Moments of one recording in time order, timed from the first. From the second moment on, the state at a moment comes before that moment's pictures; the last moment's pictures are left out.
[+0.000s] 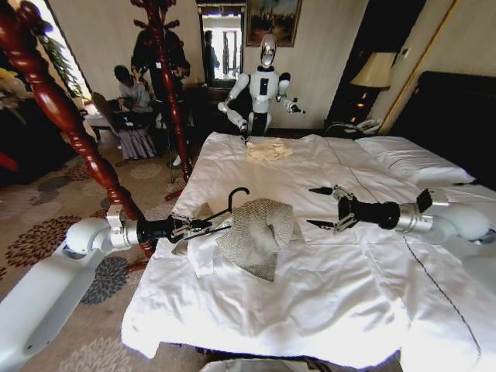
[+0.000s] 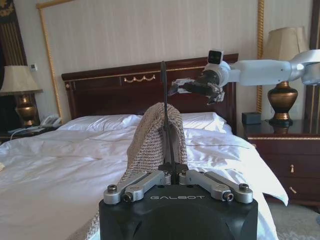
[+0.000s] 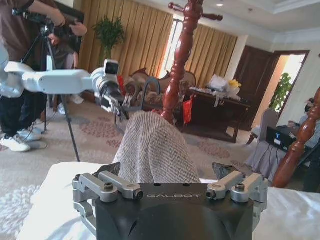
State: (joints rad) left arm 0.94 -0.67 -0.48 -1.93 -0.78 0.26 1.08; right arm -1.18 0.25 0.66 1.85 1.04 0.10 -1.06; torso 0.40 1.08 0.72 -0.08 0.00
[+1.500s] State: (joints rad) left arm 0.83 -0.65 -0.33 -1.99 -0.80 0.26 1.07; right arm -1.25 0.29 0.67 1.93 0.89 0.10 -1.07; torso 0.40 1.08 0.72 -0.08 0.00
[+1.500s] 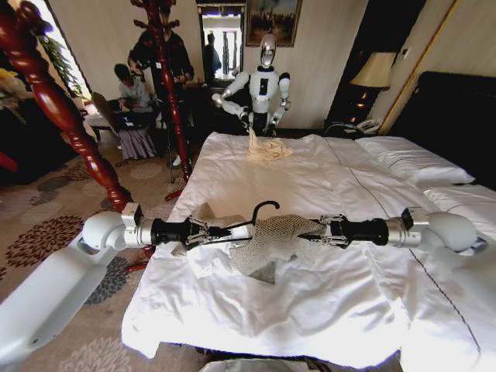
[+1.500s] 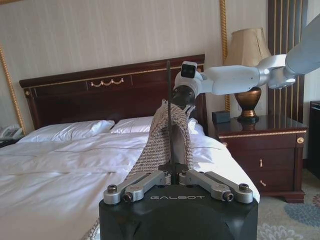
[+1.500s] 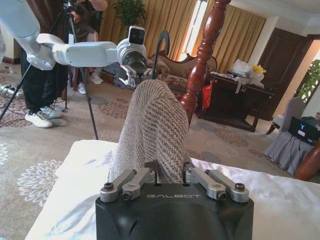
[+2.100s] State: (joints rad) left arm 0.85 -0.64 -0.36 -2.00 -0.80 0.25 1.06; right arm -1.26 0.29 0.68 1.93 0.88 0.10 -1.12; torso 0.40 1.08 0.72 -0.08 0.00
